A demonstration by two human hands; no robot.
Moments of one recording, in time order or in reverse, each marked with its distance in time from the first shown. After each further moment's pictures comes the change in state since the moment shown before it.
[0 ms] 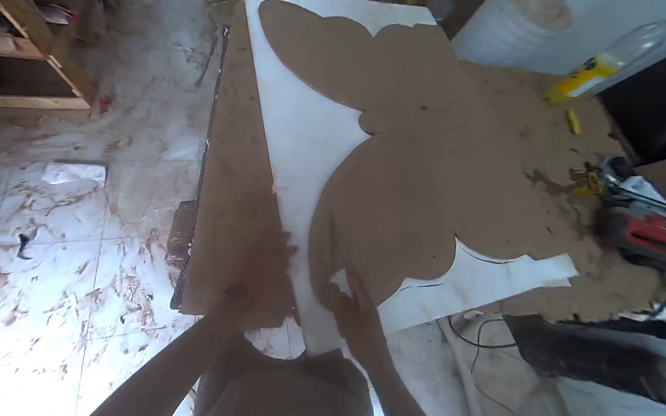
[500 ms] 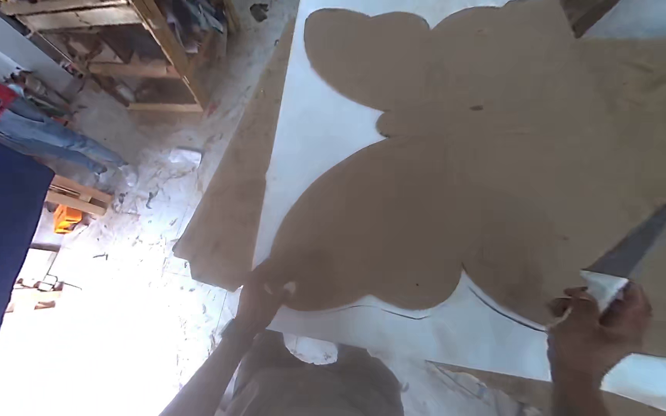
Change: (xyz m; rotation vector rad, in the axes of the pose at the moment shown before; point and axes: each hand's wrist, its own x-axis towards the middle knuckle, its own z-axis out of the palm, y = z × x) left_hand 0.029 0.259 0.025 -0.233 0.179 -1.007; right_hand 0.209 0.101 -0.480 -0.017 0.445 -0.528
